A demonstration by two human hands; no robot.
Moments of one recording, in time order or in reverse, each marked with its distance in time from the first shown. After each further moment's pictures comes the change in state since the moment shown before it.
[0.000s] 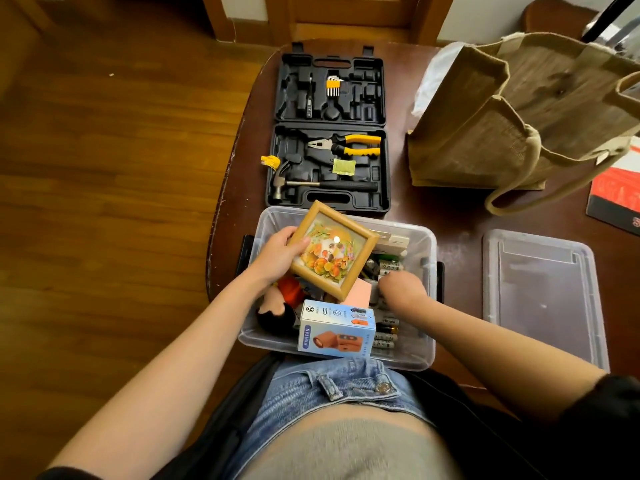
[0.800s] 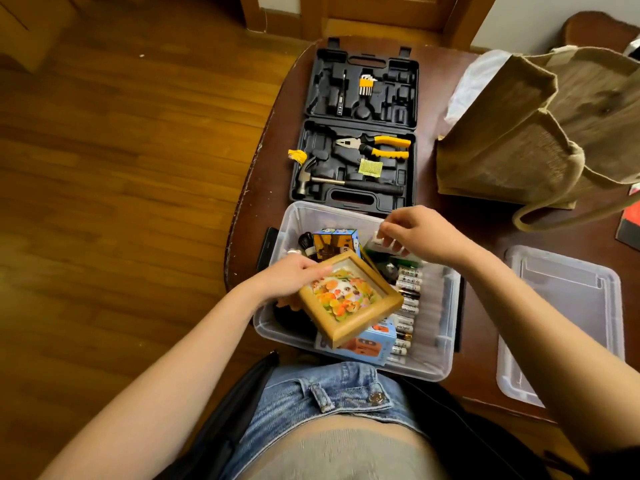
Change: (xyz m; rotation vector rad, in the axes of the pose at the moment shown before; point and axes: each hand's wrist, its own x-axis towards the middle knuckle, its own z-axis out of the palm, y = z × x) left_hand -0.027 -0.017 -0.022 0.306 -0.319 -0.106; right_hand -0.026 0.007 -0.122 0.834 0.218 -0.184
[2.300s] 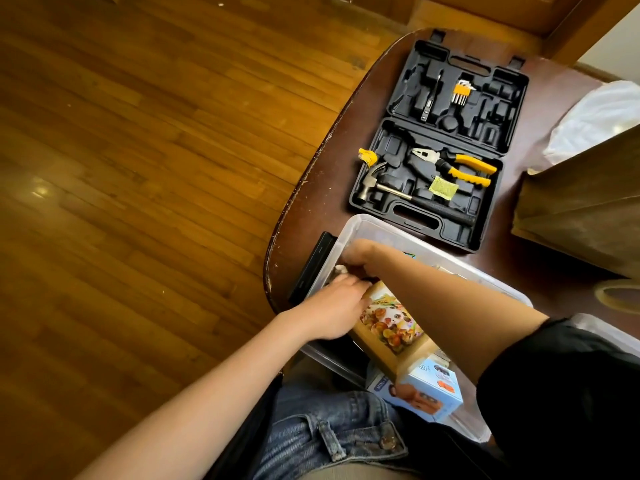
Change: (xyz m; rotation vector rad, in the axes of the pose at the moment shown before) left_hand -0.007 -0.007 0.012 0.303 0.098 0.057; right_hand 0.134 -0.064 0.145 -0.015 -0.560 0.464
